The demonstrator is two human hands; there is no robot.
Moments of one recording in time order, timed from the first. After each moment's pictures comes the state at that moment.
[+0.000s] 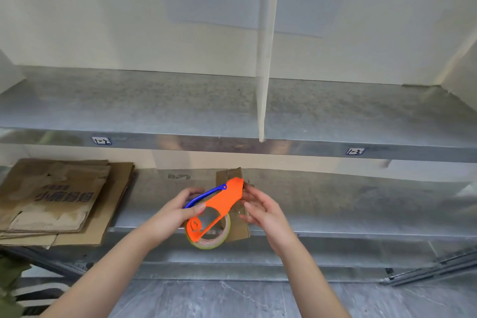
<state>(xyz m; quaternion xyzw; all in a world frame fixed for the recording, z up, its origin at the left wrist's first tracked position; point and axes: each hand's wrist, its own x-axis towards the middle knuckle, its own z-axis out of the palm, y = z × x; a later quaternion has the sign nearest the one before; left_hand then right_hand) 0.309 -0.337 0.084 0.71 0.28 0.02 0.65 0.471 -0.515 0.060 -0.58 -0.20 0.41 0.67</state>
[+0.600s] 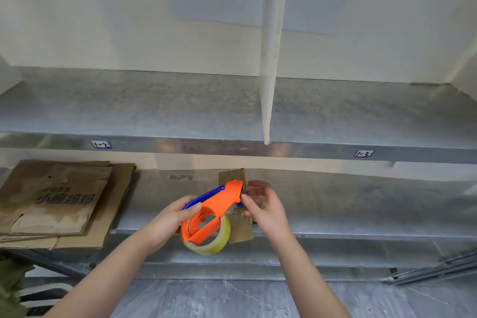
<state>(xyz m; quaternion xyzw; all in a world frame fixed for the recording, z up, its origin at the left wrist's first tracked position) 0.304 -0.328 0.075 0.66 0.27 0.01 0.70 0.471 -0.493 0.057 -0.68 -0.19 0.28 0.65</state>
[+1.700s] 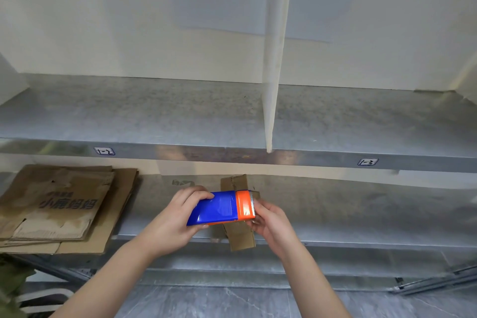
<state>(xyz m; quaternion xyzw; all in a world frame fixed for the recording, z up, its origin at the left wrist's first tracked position) 0.305 -0.322 0.081 0.95 0.10 0.14 0.26 0.477 -0.496 0.067 -0.58 -0.06 0.47 0.67</state>
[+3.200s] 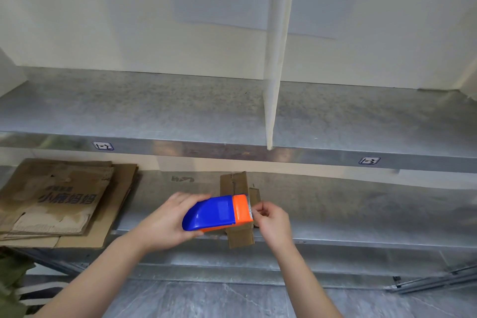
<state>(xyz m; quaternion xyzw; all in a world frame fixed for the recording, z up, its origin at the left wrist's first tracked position) 0.301 -0.311 0.073 0.96 0.12 0.04 0.25 0.478 -0.500 0.038 -0.82 -0.21 0.25 0.47</state>
